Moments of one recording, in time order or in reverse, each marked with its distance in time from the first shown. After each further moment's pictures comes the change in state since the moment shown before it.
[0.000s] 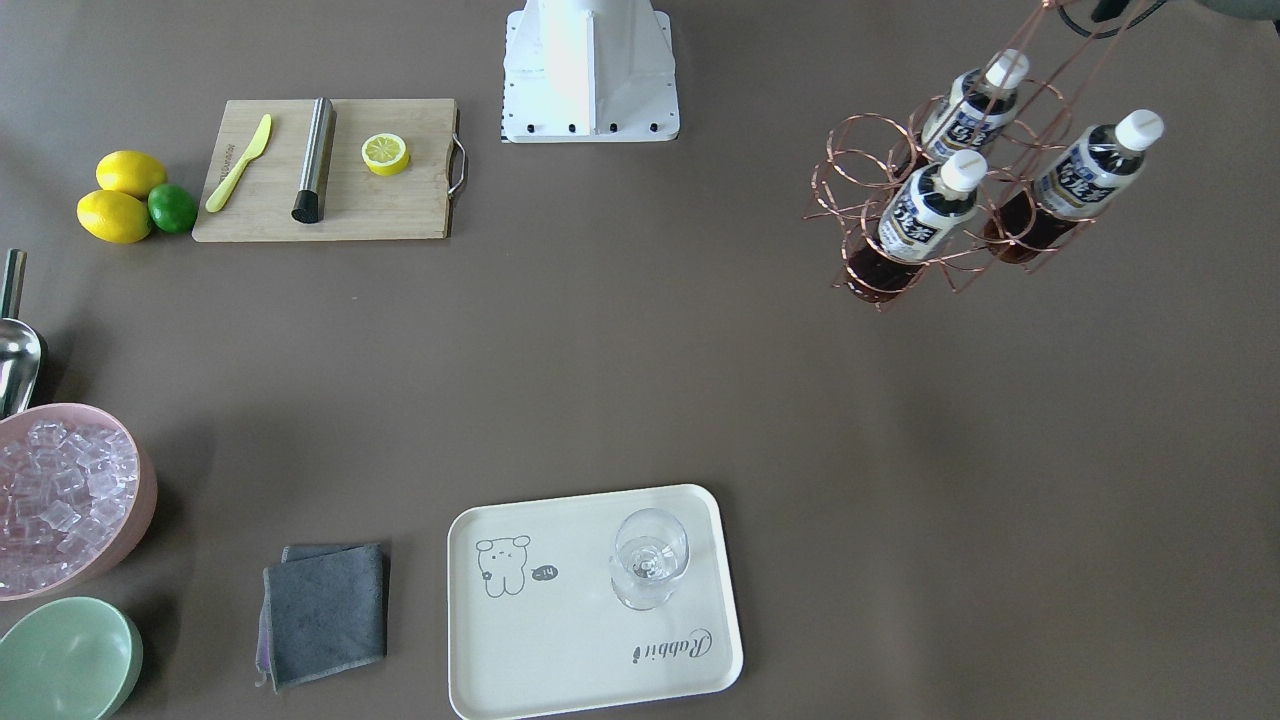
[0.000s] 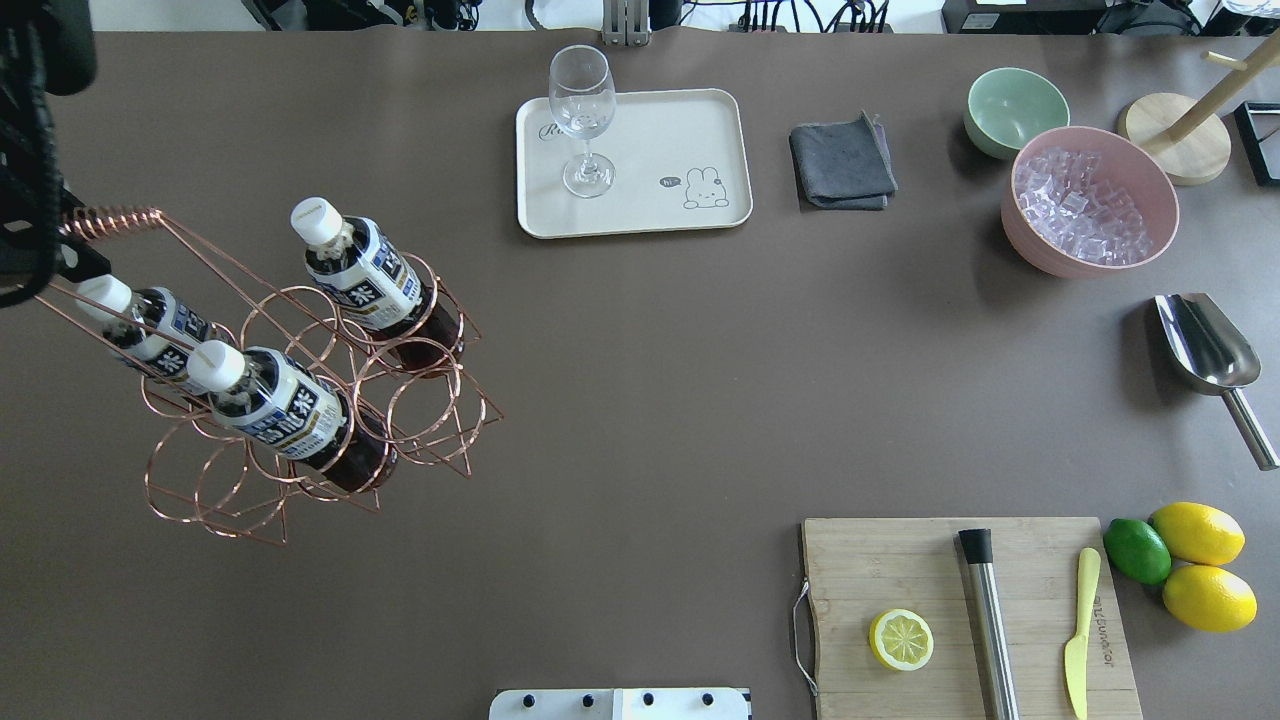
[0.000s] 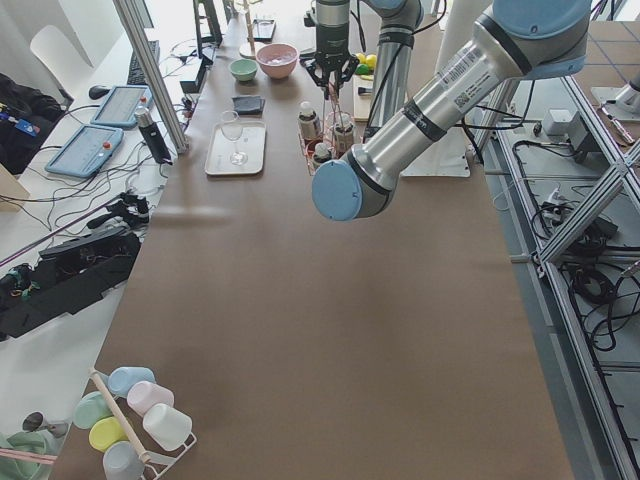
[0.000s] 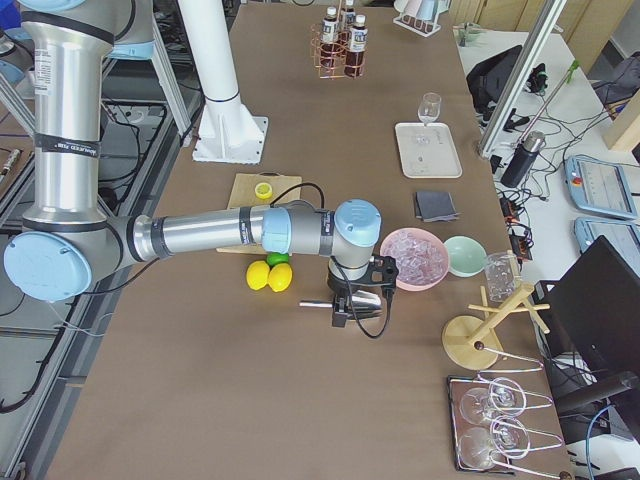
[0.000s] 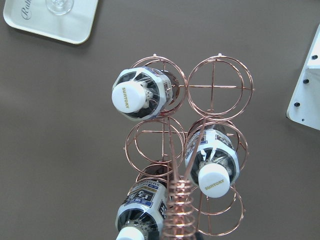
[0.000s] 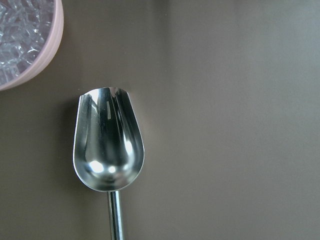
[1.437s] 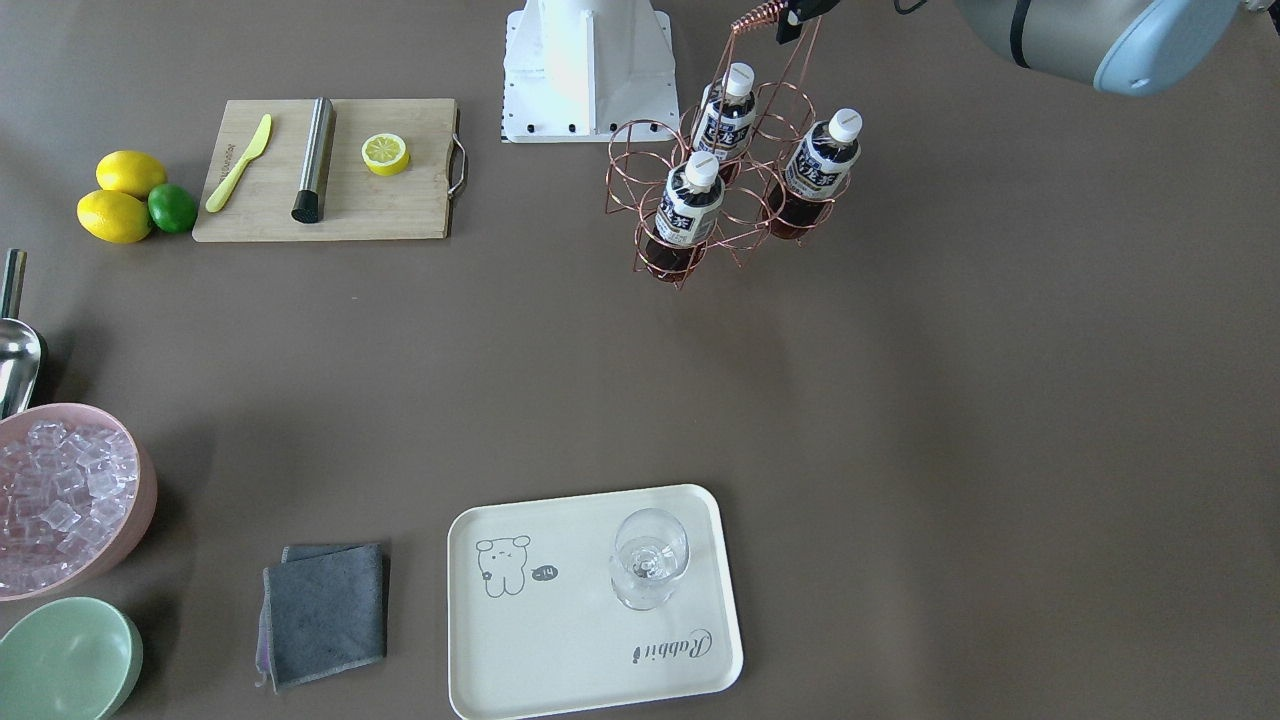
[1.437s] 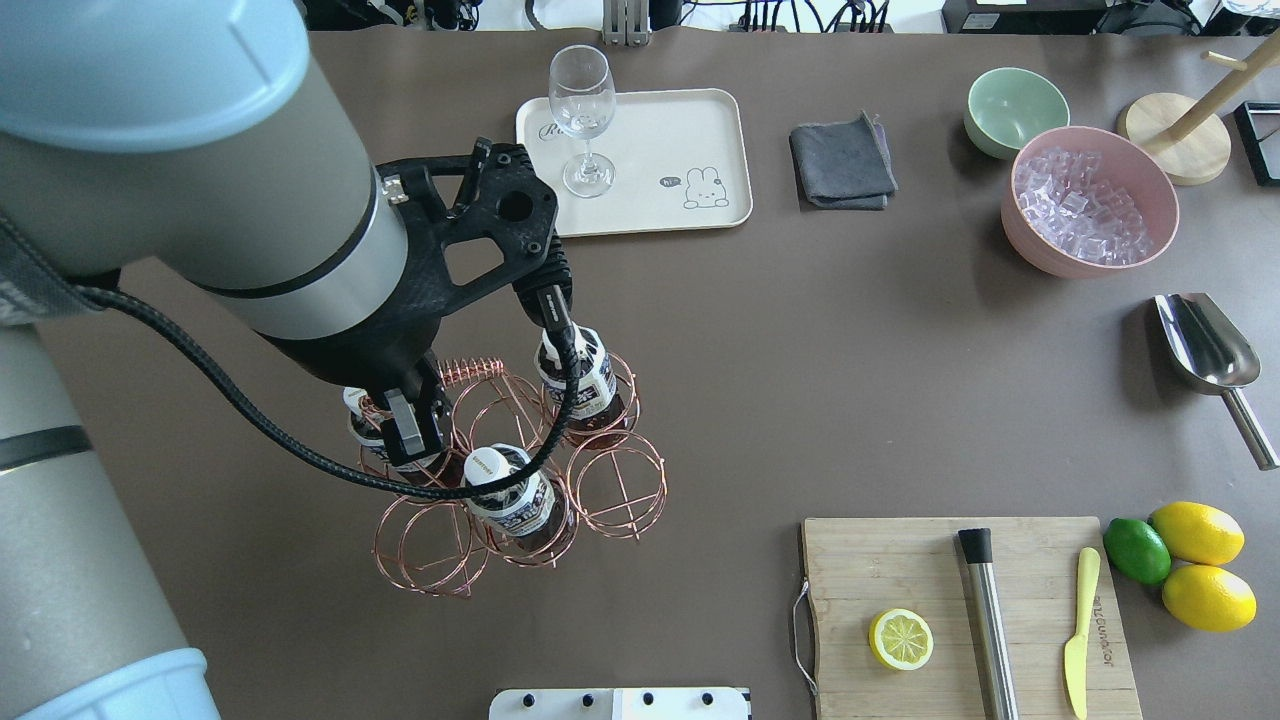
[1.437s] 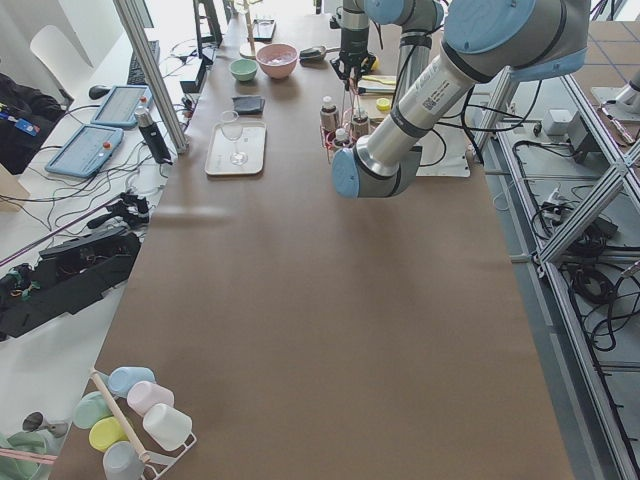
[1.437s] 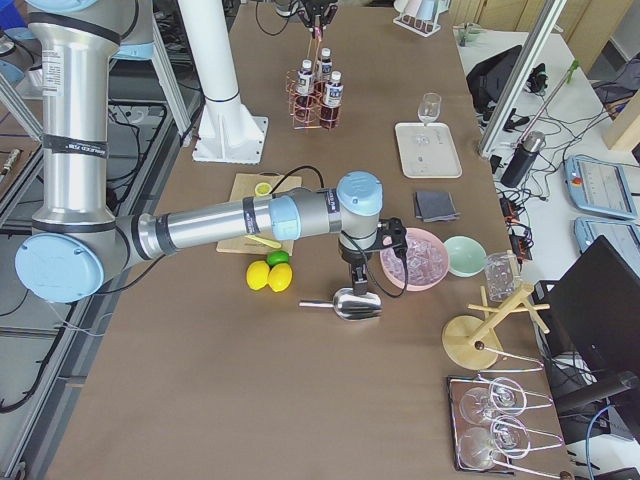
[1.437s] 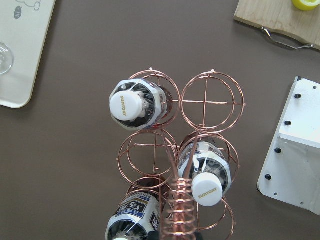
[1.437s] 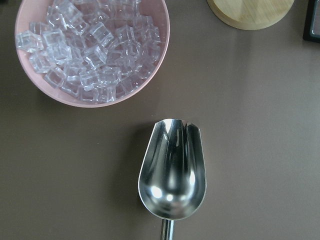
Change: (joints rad) left arm 0.433 -0.114 0.136 -0.258 0.238 -0.428; right arm -0.064 0.001 0.056 0.169 0.057 -0.004
